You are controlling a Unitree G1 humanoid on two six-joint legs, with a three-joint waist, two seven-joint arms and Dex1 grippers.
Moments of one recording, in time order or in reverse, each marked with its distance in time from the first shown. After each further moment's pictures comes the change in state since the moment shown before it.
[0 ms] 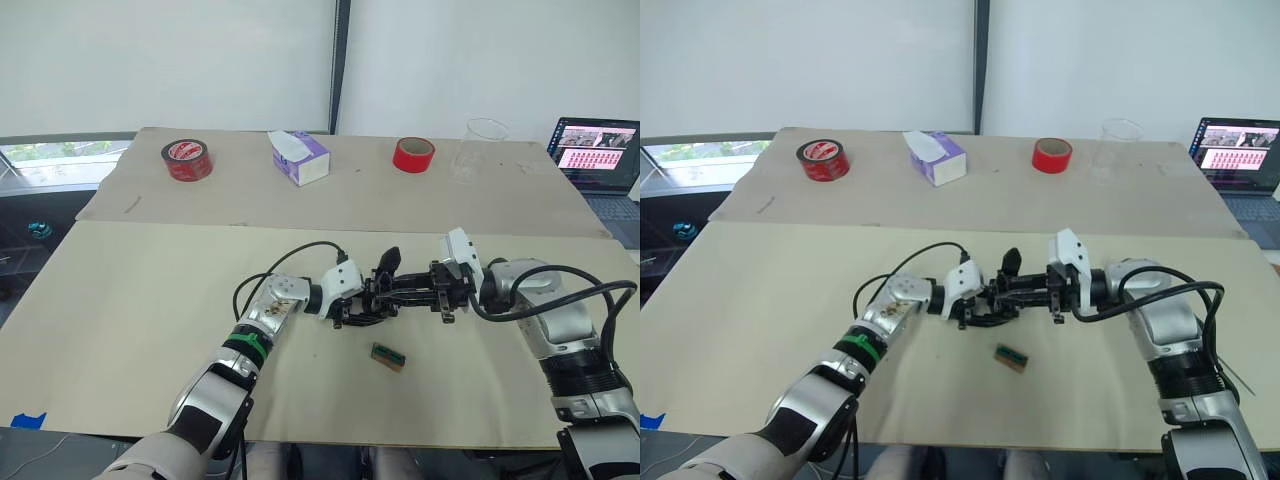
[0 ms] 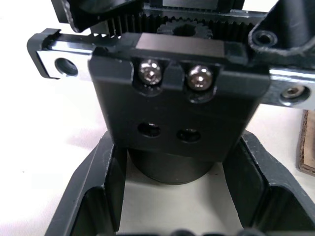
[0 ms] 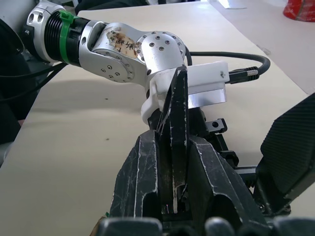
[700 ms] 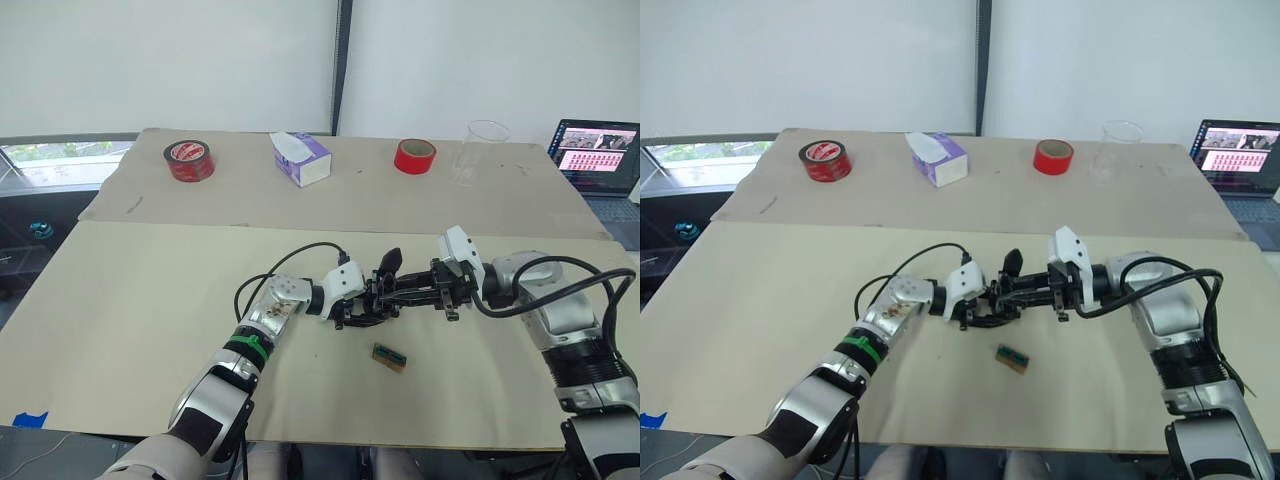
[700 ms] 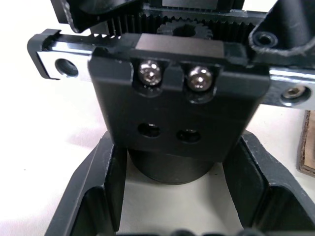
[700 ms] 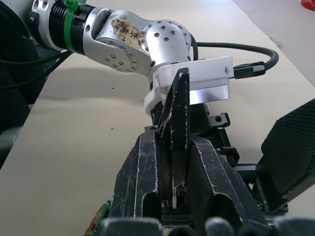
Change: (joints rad) left arm 0.018 -0.002 -0.003 -0.030 0.011 0.019 0.023; right arm -0.058 -0.032 0.063 0.074 -0.020 -0.014 0.058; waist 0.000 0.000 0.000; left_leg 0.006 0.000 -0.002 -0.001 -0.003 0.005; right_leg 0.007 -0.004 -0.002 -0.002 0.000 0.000
